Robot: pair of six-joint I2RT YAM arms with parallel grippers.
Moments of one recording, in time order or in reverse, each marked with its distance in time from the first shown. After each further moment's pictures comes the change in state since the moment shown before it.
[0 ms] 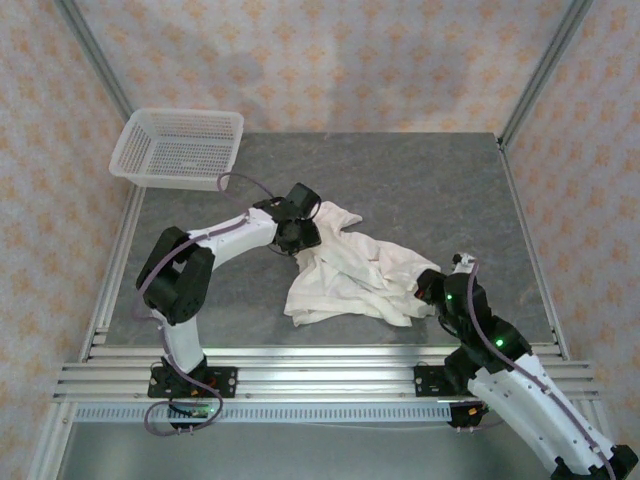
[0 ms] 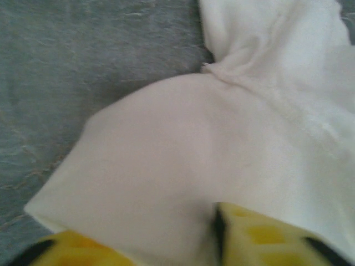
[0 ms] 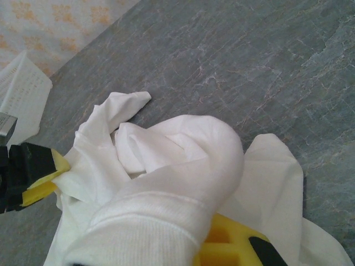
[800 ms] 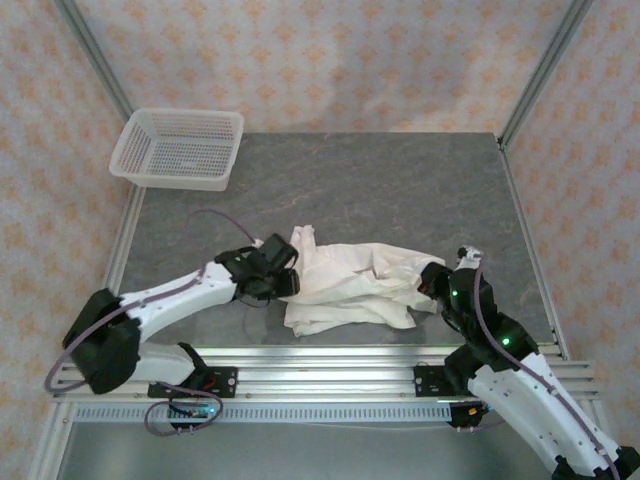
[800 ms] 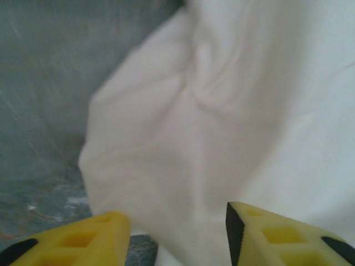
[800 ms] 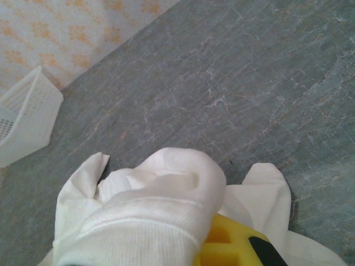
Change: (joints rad) left arm -0.151 -0.535 -0.443 -0.076 -0.110 0.009; right arm 0.000 0.029 0.082 -0.016 0.029 -0.035
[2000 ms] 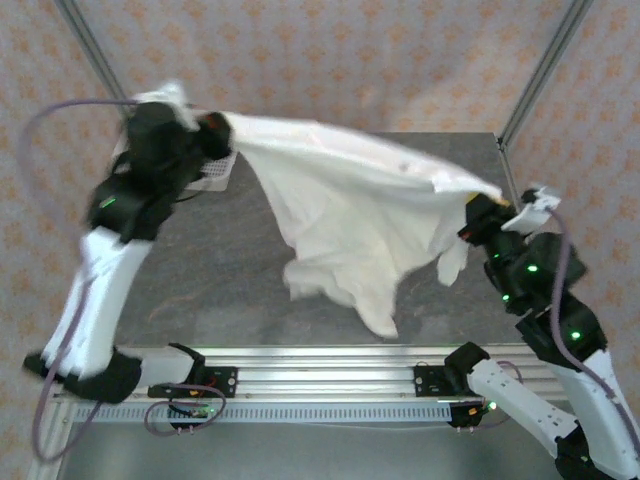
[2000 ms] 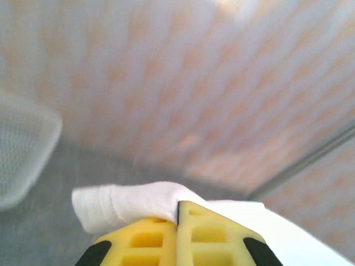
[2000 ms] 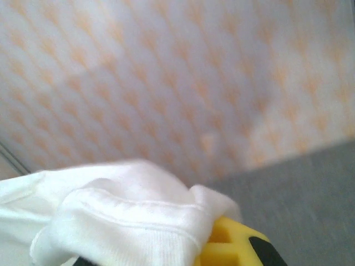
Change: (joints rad) left arm 0.362 -0.093 1.025 -0.139 -0.103 0.272; right arm 0.000 0.251 0.737 0.081 0.137 -0.384
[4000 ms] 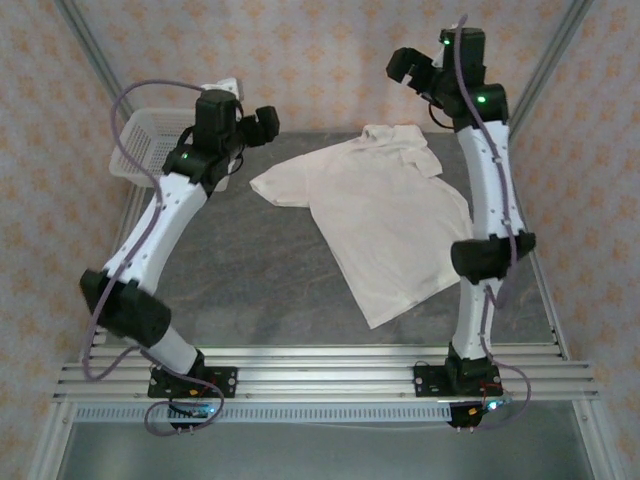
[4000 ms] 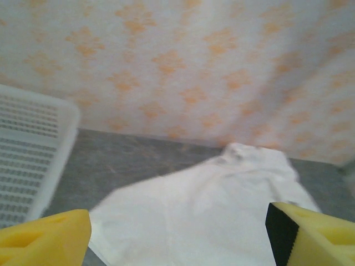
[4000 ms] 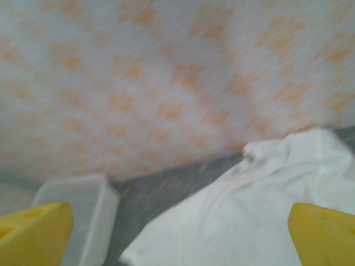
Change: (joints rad) left arm 0.054 0.325 -0.214 0.298 0.087 0.175; right arm -0.359 1.374 1.364 -0.480 -0.571 0.099
